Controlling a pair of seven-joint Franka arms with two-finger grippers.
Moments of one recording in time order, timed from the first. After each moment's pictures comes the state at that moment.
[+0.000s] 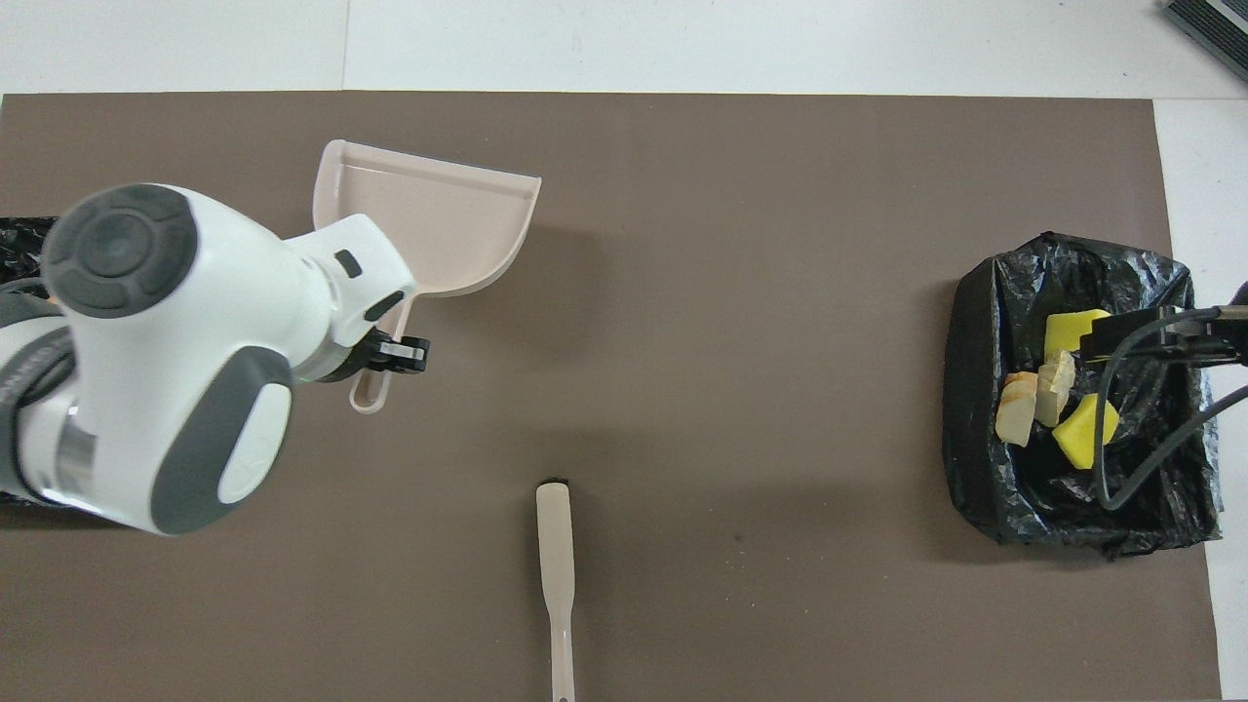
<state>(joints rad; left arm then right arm) -0.33 0.05 -0.09 -1.85 -0.01 1.90 -0.17 -0.05 -0.10 0.00 -1.70 0.03 1.62 0.02</state>
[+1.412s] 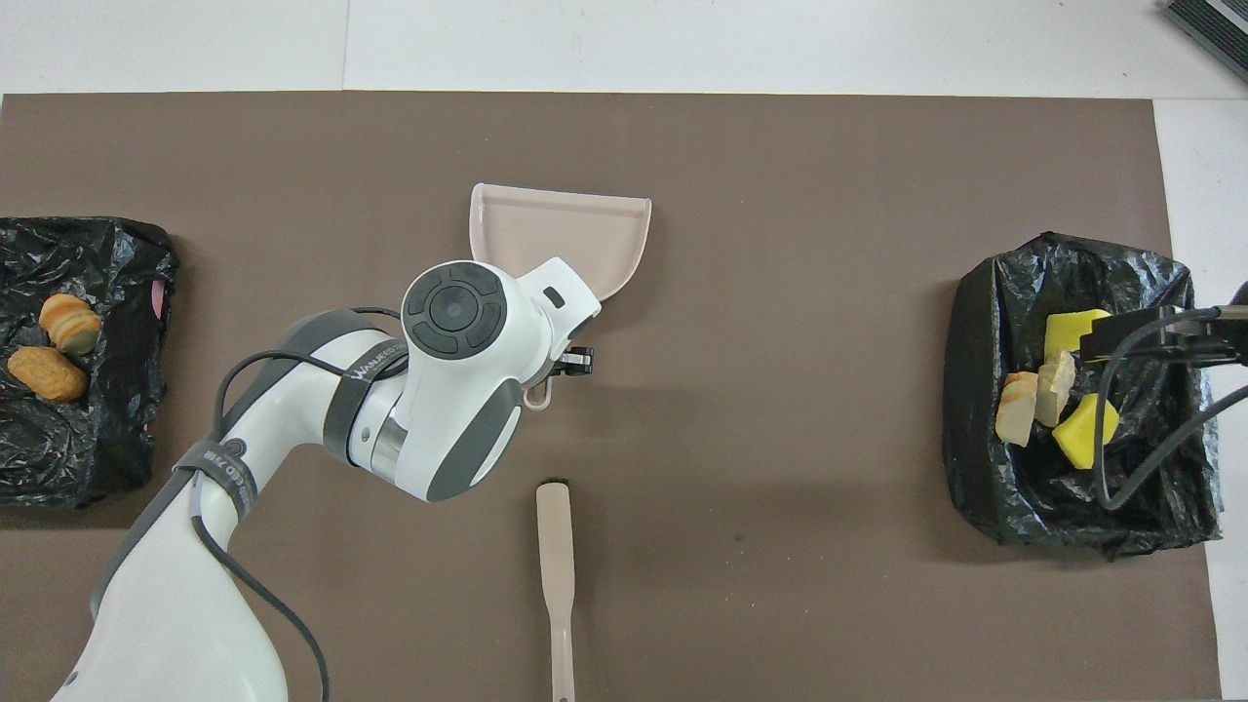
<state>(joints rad) -0.51 0.31 -0.09 -1.86 -0.03 2.23 -0.41 -0.05 -0.10 0.00 -1.70 0.03 1.62 0.02</state>
